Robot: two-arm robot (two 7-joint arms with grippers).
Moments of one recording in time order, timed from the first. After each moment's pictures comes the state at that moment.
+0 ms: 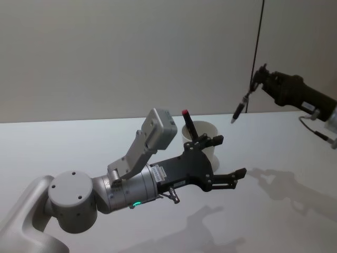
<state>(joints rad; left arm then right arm) -0.40 0.23 0.36 -1.44 -0.19 0.04 -0.84 0.67 0.34 -0.23 -1.03 0.64 0.01 0.94</state>
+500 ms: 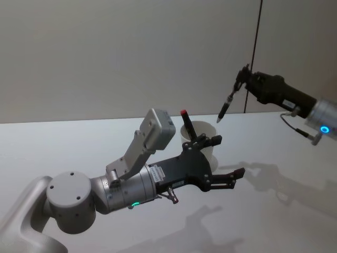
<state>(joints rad) -0.40 0.23 0.36 -1.44 -0.19 0.04 -0.84 0.77 0.28 -0.28 -0.85 0.64 -0.03 0.96</state>
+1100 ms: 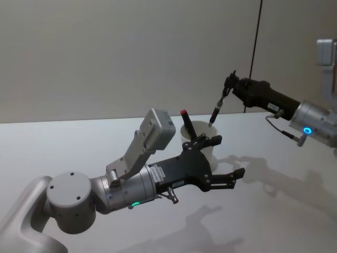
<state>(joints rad) -0.40 0.23 0.36 -1.44 -0.19 0.04 -0.84 0.87 0.21 -0.34 -0.65 0.61 -0.10 0.97</state>
